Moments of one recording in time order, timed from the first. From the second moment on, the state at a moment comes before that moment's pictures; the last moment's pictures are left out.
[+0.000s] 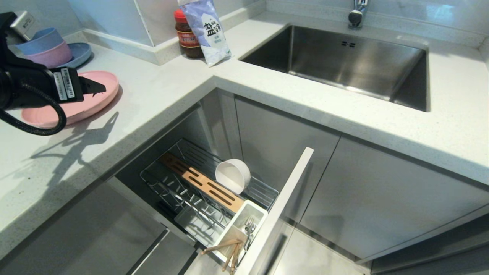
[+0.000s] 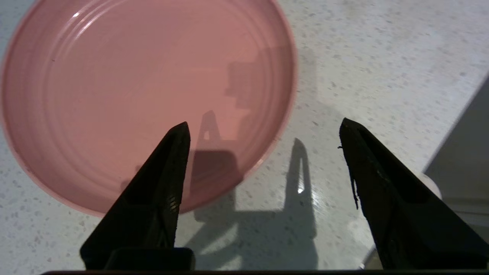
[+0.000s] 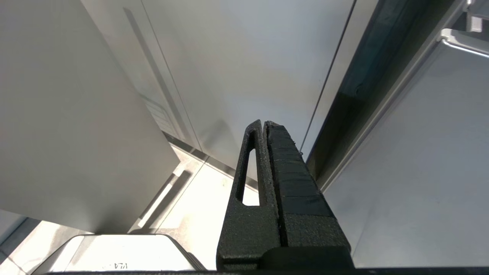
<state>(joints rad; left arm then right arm) -0.02 1.45 -1.45 0.28 0.14 -0.01 0.00 0.00 0.00 0.00 0.00 0.02</state>
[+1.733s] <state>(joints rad) 0.03 1.57 -1.46 0.21 0.08 -0.02 0.00 0.00 0.00 0.00 0.00 0.02</state>
